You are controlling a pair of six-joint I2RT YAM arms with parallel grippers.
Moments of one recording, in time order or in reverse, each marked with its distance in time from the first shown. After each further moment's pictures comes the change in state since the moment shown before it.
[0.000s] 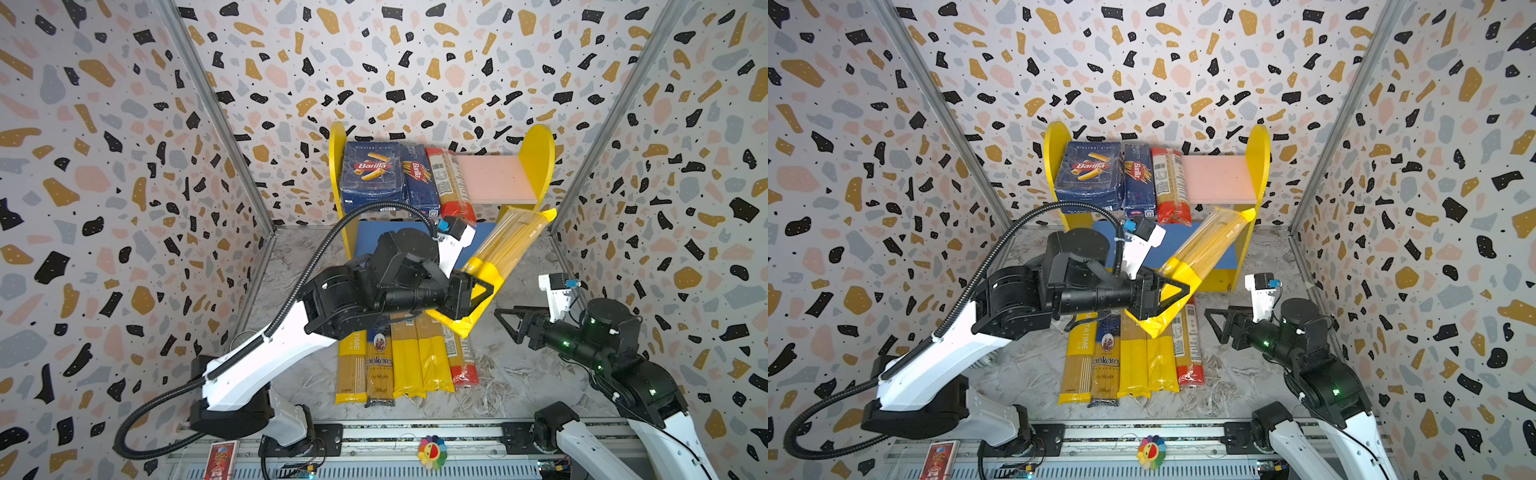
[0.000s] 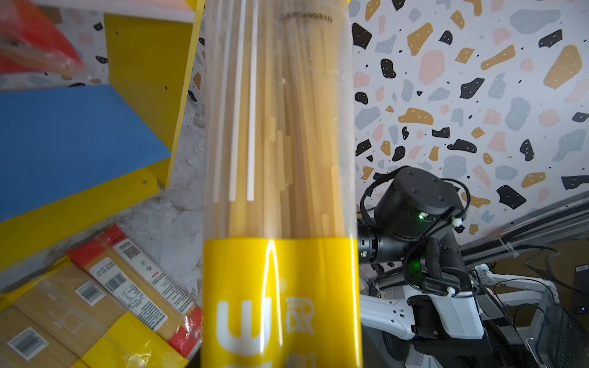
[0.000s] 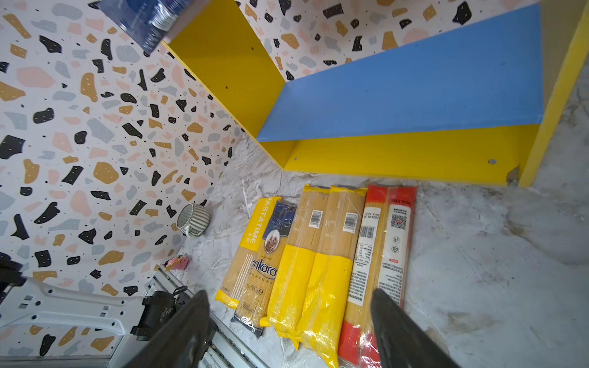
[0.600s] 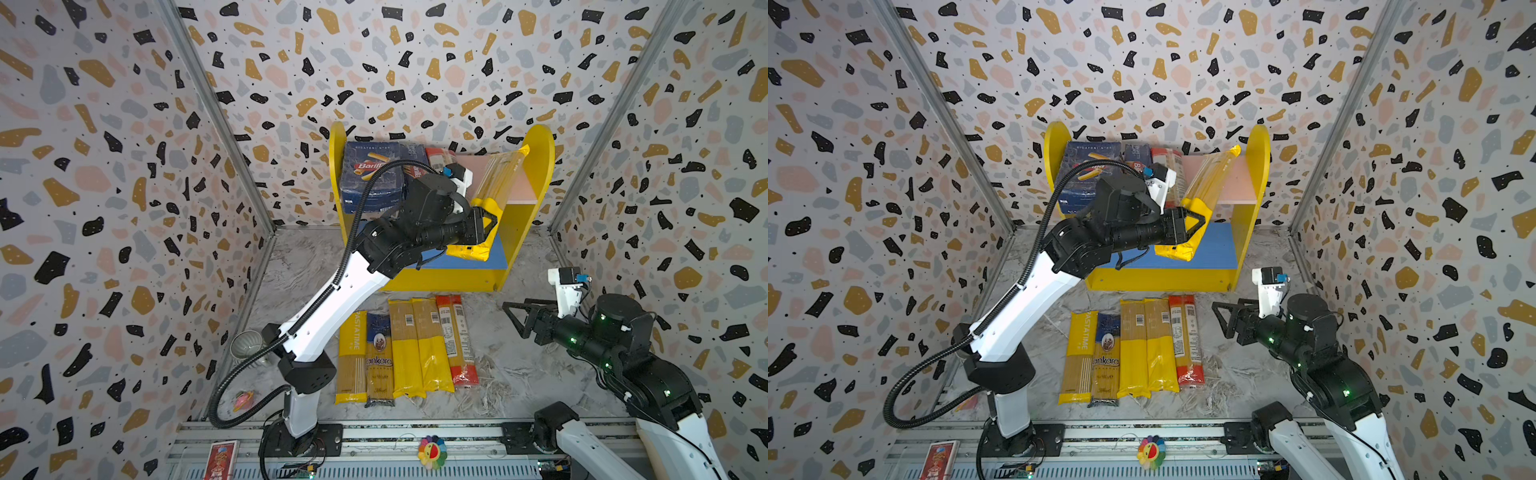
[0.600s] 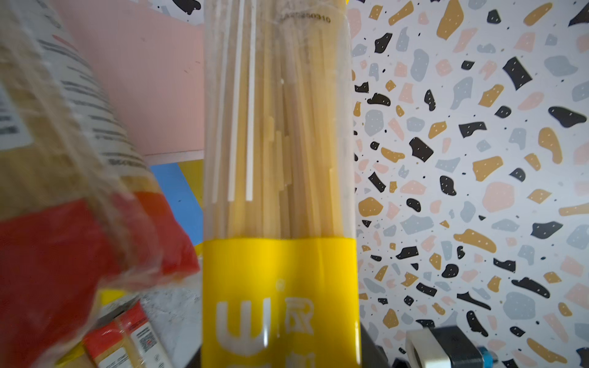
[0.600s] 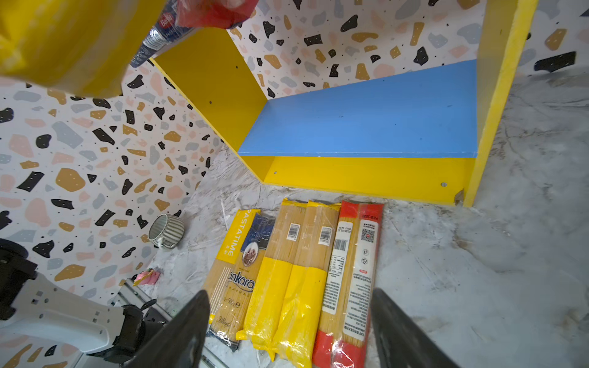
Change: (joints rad) left arm 0.253 0.378 0.331 0.127 0.082 -0.094; right arm -0.002 0.040 0.092 -0.065 0.110 -0.081
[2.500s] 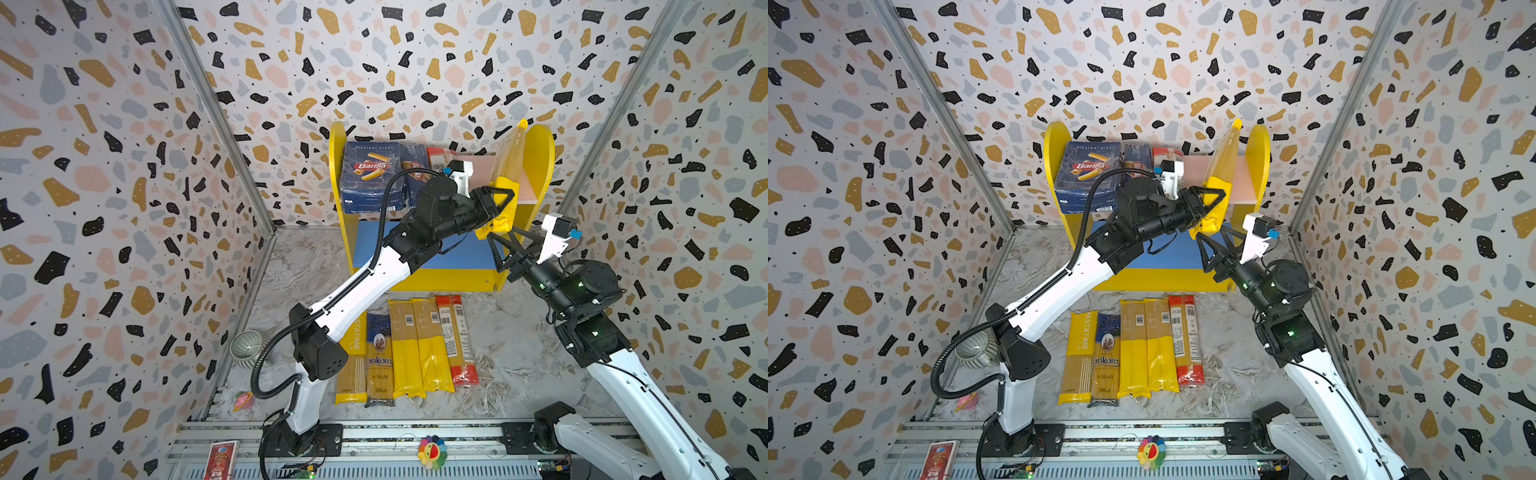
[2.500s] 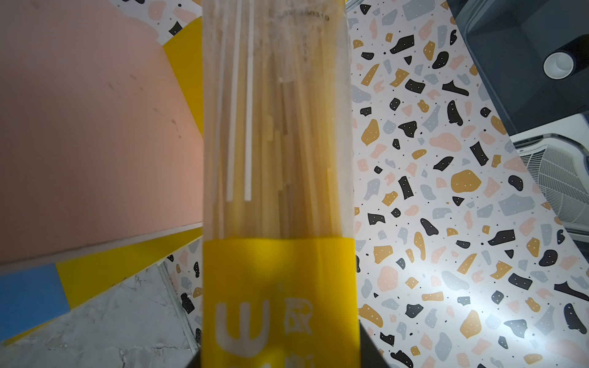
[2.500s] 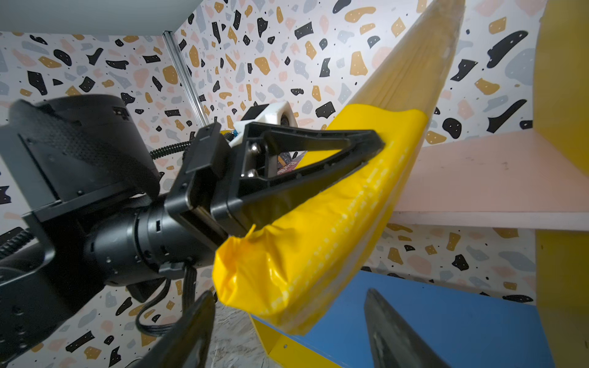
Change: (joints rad) left arm 0.074 0.077 -0.221 0.620 0.156 -0.406; right arm 0.000 0.257 -0.129 0.990 0.031 -0.033
